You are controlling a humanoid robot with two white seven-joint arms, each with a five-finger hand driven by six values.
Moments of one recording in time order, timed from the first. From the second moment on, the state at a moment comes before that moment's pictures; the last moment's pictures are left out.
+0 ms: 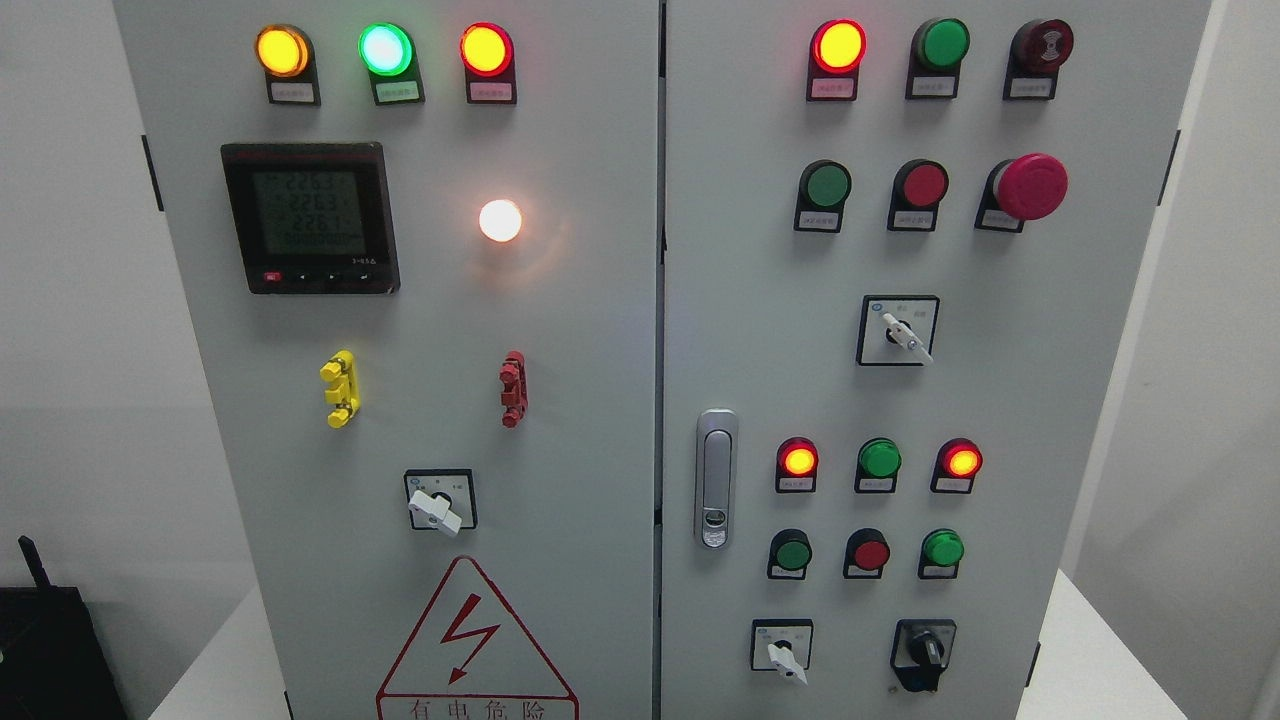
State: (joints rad) left arm 0.03 -0.08 -0.01 -0.09 0.03 -0.03 -0.03; right arm 0.37 0.09 0.06 -1.48 0.04 -0.38 -0.08
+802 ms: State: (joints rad) left arm 0.03 -0.08 -0.01 -0.09 0.03 -0.03 -0.03; right arm 0.31 0.09 0.06 -1.68 0.04 -0.35 -0.15
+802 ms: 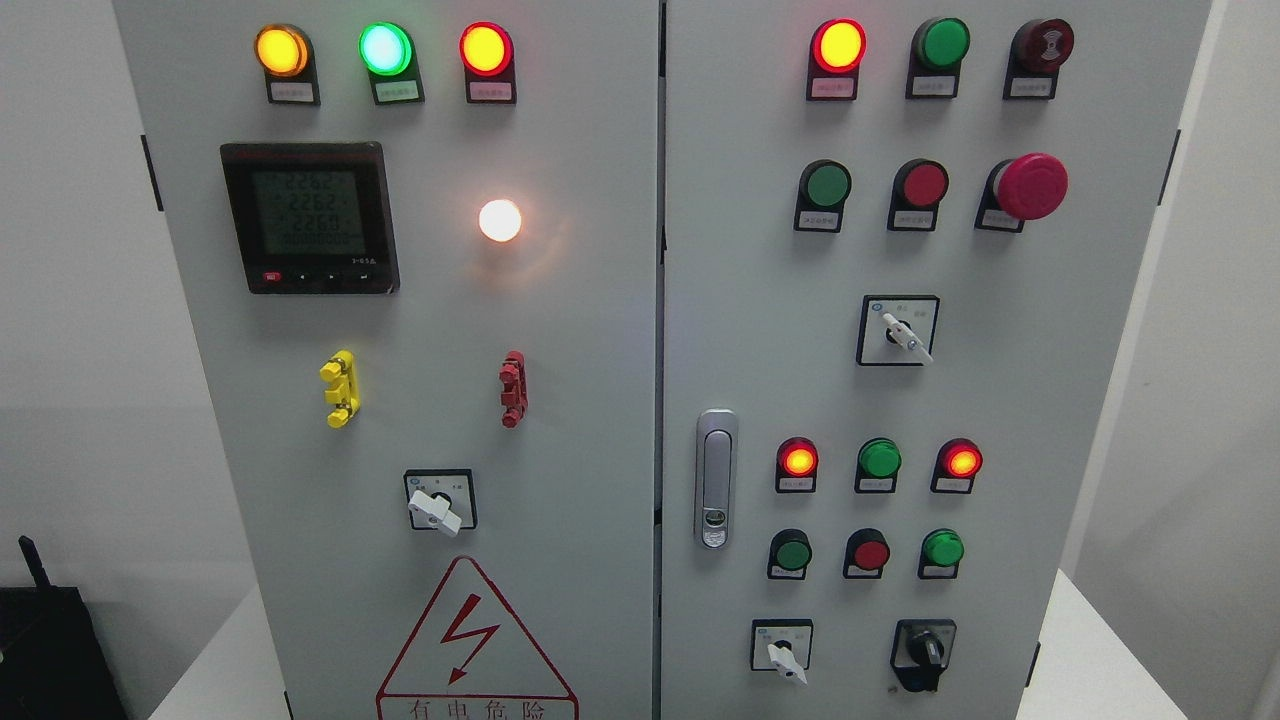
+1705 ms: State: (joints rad) left arm 0.03 -0.08 -0.01 -0.09 0.03 -0.03 -0.03; right arm 0.16 0.09 0.04 -1.75 0.03 -0.22 -0.15
